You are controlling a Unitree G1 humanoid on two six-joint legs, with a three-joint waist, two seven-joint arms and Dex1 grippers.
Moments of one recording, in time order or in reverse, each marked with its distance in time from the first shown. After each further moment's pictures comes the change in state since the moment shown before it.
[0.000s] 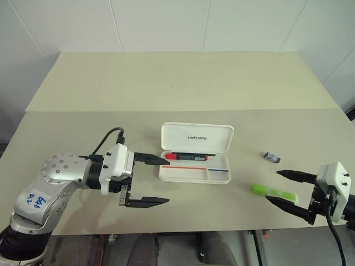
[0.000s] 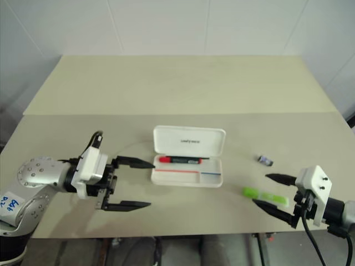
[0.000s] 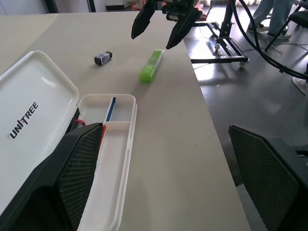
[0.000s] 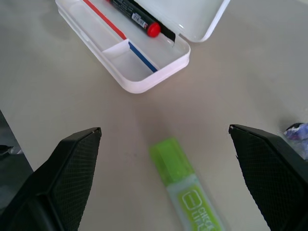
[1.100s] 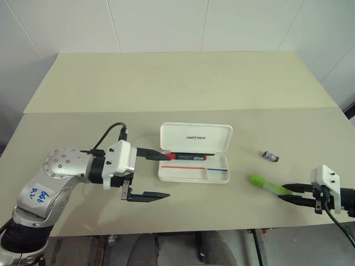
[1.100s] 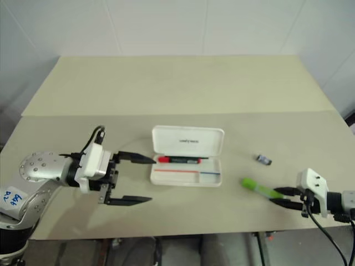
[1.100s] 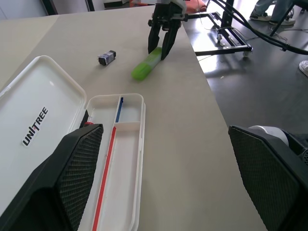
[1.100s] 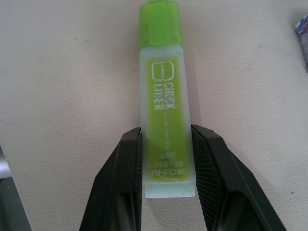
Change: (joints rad) left arm -0.049 0.020 -0.031 0.051 0.043 -0.064 -0.004; right arm -0.309 -0.116 0.254 0.620 -0.242 -0.368 0.259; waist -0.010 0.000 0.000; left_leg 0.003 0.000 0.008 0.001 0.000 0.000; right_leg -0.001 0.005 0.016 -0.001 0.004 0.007
